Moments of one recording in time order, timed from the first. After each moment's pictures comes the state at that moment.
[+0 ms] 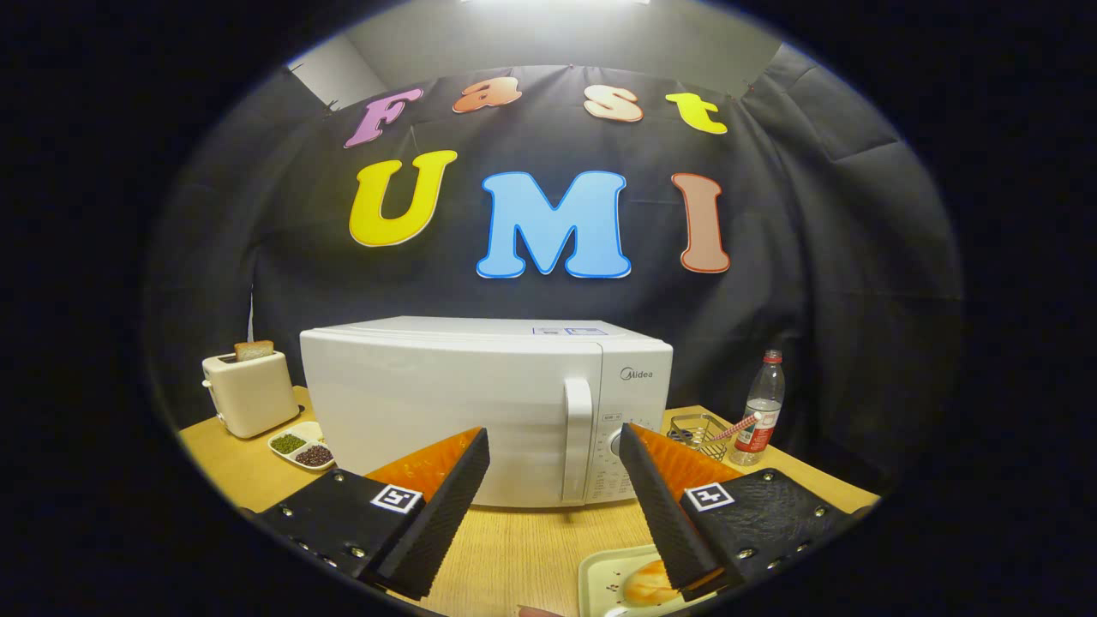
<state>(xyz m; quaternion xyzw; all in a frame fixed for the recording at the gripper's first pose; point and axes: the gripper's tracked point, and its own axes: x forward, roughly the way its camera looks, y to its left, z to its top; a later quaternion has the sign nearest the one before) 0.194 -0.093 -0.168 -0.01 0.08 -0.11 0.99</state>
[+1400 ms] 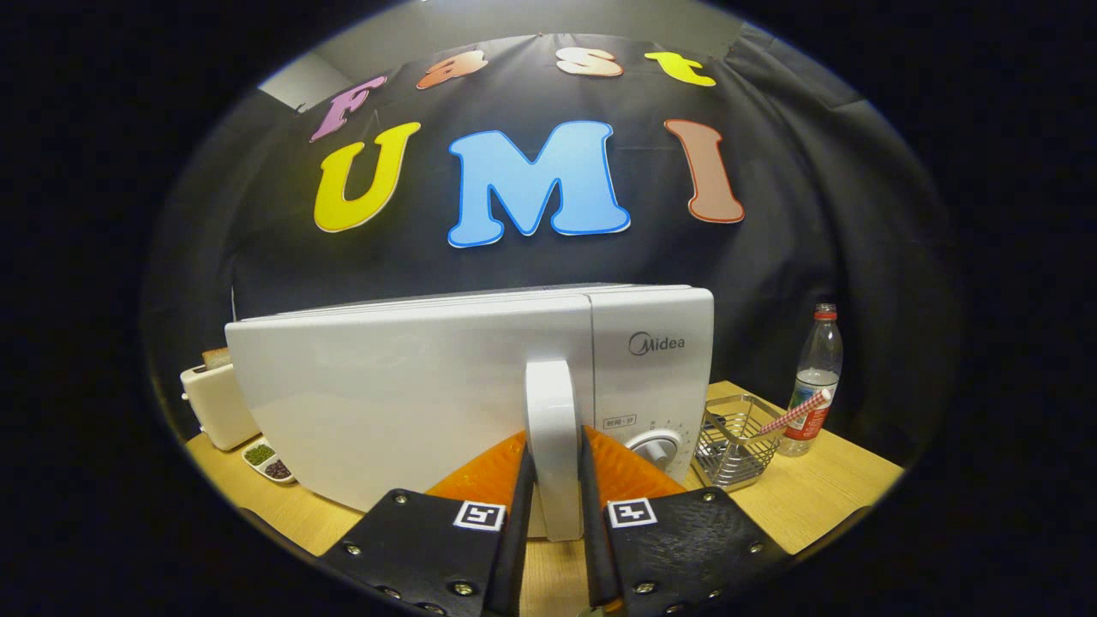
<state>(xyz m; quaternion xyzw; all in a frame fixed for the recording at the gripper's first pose) 0.275 -0.129 -0.220 0.05 0.11 -0.09 0.99</state>
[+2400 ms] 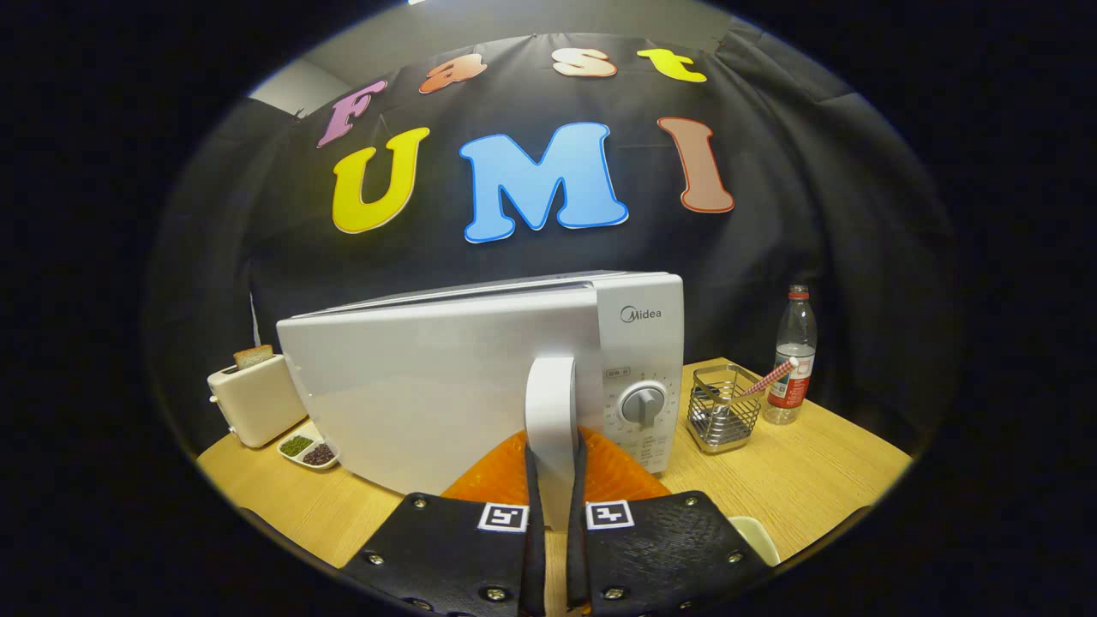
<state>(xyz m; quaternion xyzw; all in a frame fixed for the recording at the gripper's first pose) 0.196 -0.096 -0.214 0.07 0.14 -0.07 0.99</state>
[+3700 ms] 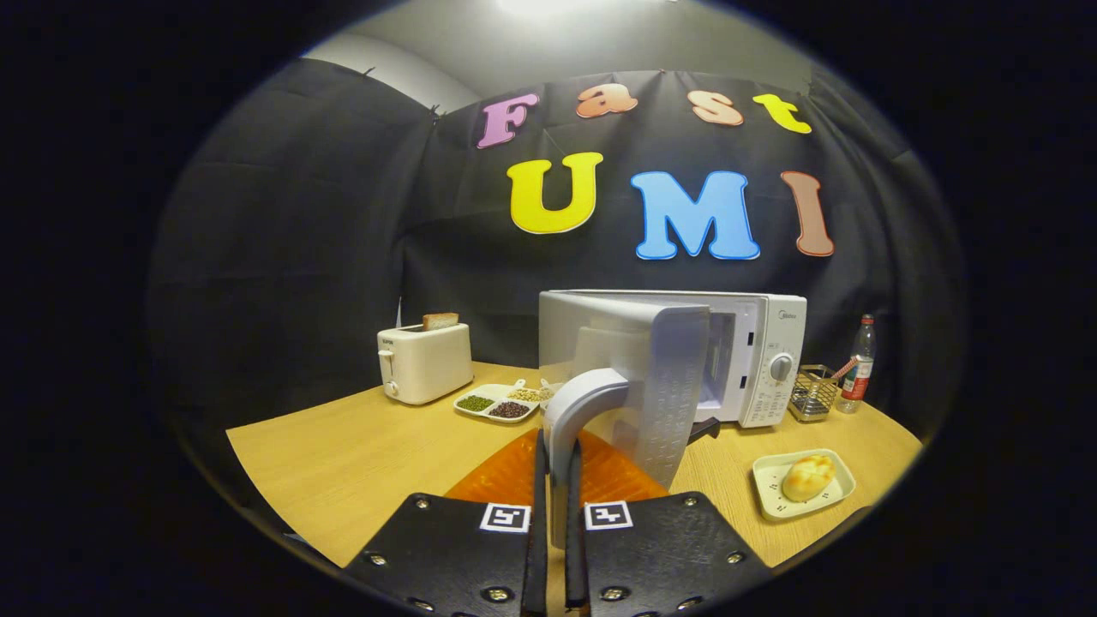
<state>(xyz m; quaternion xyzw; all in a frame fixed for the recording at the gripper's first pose) 0.053 0.115 -0.198 0.01 0.10 0.08 0.99</state>
